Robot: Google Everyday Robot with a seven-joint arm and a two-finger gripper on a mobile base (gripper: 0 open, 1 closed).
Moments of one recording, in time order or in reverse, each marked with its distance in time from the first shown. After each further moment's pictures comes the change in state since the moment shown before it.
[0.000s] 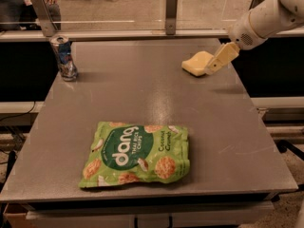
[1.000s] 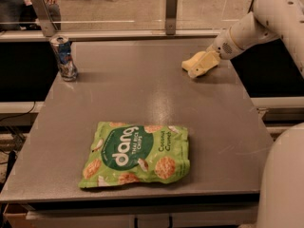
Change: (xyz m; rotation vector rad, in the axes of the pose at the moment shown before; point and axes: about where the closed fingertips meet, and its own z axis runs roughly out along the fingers) arm 0.001 0.004 0.073 -0.141 -0.034 0.172
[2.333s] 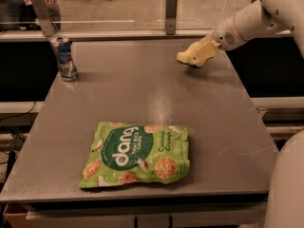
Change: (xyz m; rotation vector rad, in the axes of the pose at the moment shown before) arm -0.038 0.018 -0.025 -0.044 -0.114 -0.053
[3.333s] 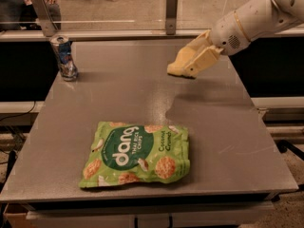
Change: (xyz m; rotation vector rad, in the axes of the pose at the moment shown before) arm -0.021 0.105 -0.034 -0.185 -0.021 -0.224
